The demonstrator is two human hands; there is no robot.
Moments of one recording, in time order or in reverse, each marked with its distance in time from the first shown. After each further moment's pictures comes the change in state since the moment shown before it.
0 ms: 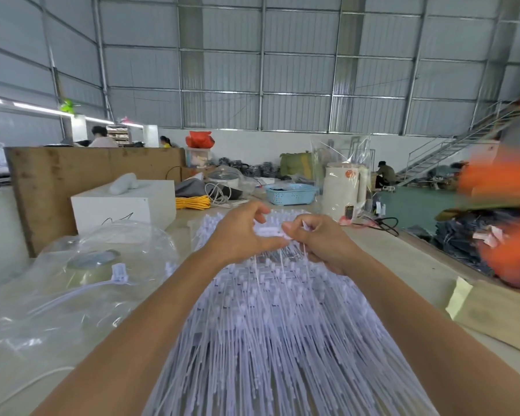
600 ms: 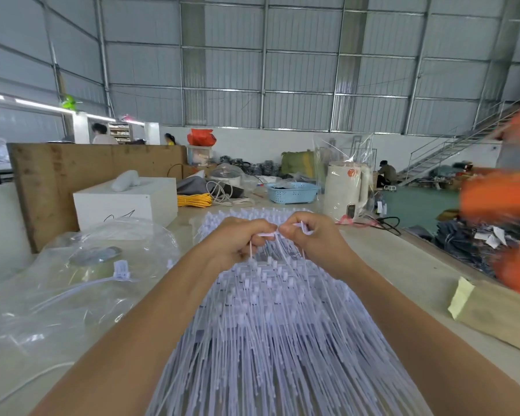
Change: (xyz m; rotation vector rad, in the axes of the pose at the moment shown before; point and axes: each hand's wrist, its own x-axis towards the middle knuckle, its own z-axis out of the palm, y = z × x) left_hand -0.002 0.003 -0.003 -0.684 -0.155 -0.564; right_hand -0.012 -0.004 0.012 -0.217 0.066 -0.252
